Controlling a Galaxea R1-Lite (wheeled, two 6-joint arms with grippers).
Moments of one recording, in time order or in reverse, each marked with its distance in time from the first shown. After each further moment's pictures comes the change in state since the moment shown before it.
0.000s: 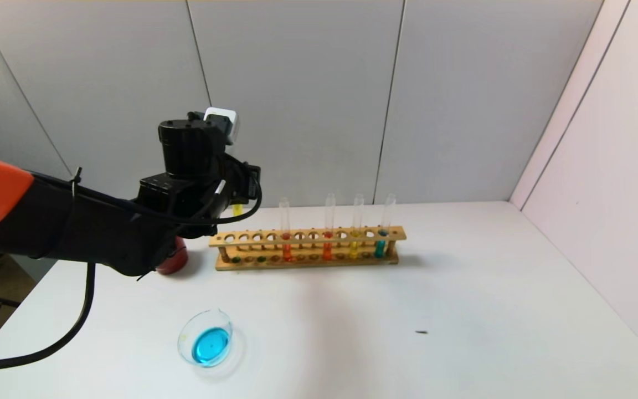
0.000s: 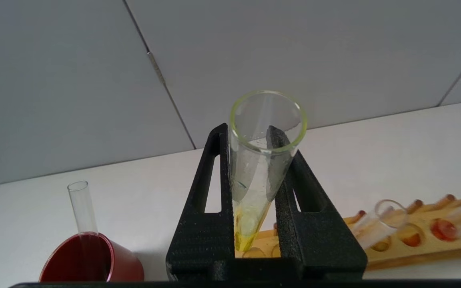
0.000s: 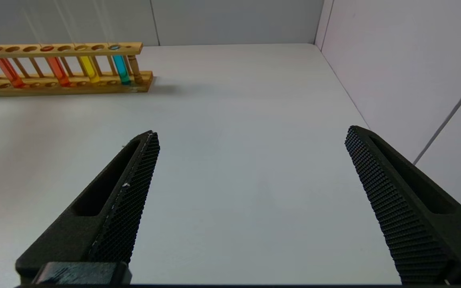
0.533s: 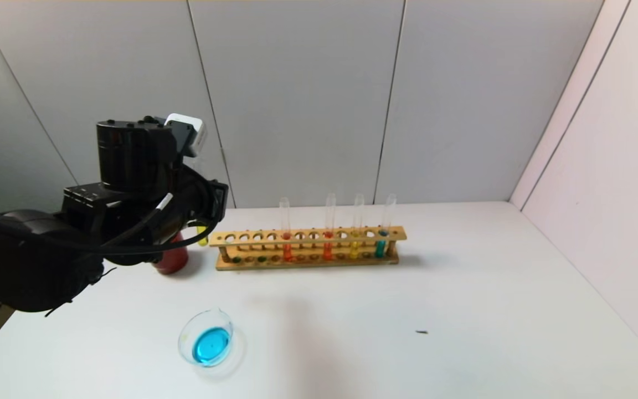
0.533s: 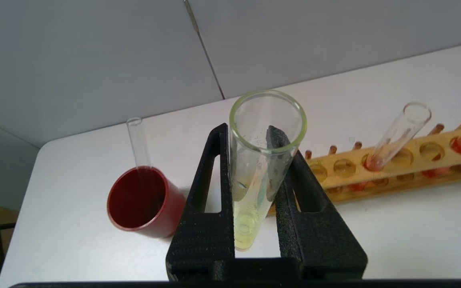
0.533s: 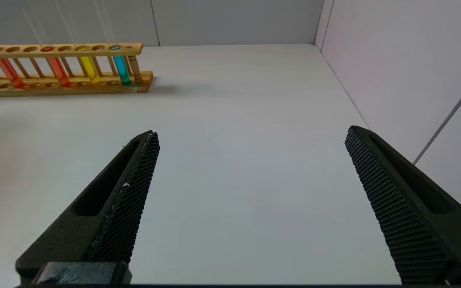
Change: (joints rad) left arm 0.006 -0.226 0.184 0.165 0.015 0.021; right arm 0.000 0.000 0.000 0.000 0.000 0.000
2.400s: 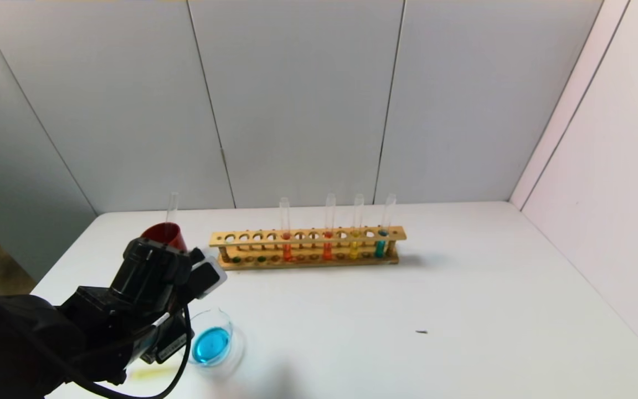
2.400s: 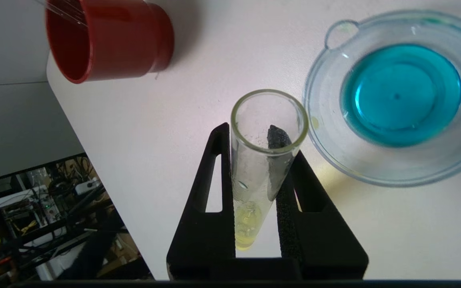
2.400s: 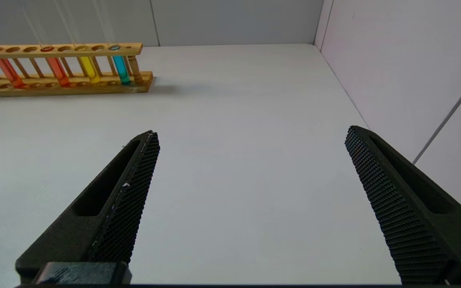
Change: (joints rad) left arm -0.005 0.020 0.362 0.222 0.036 0.437; right arm 0.000 0.000 0.000 0.000 0.000 0.000
